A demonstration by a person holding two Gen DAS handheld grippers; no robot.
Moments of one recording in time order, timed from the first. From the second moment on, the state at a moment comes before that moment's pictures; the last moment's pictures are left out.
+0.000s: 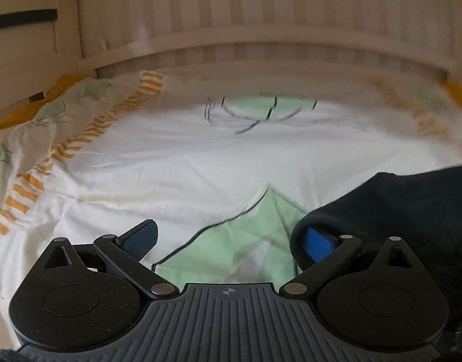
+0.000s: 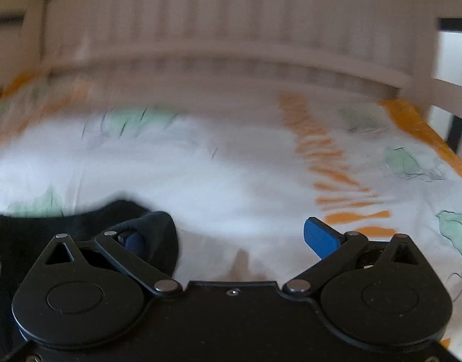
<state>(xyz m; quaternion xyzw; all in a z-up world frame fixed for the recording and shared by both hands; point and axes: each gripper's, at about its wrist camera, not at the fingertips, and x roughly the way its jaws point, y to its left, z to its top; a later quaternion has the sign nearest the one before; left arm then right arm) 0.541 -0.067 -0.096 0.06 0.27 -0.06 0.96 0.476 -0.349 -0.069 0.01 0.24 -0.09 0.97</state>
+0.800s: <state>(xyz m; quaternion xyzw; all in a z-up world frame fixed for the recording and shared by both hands) 0.519 -0.032 -0.073 0.04 0.35 -0.10 0.93 0.446 -0.416 -0.094 0.06 0.39 0.02 0.92</state>
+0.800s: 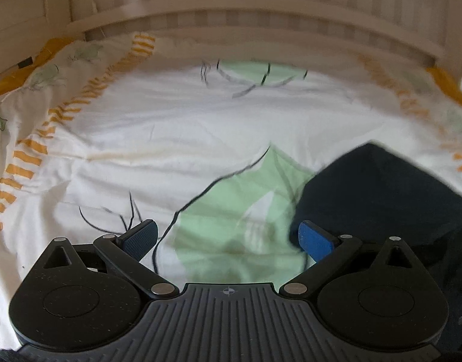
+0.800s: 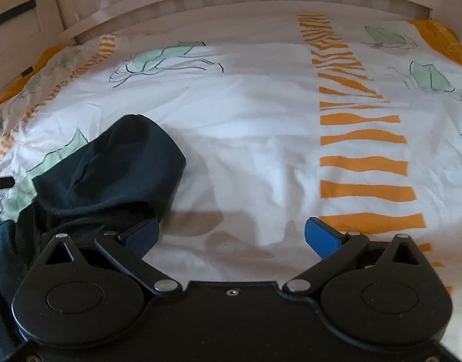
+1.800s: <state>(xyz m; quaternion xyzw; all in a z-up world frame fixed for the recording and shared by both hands) 0.515 -0.100 -0.154 0.01 0.37 -0.15 0.92 0.516 -0.350 -0.067 0.07 0.34 0.09 0.94</state>
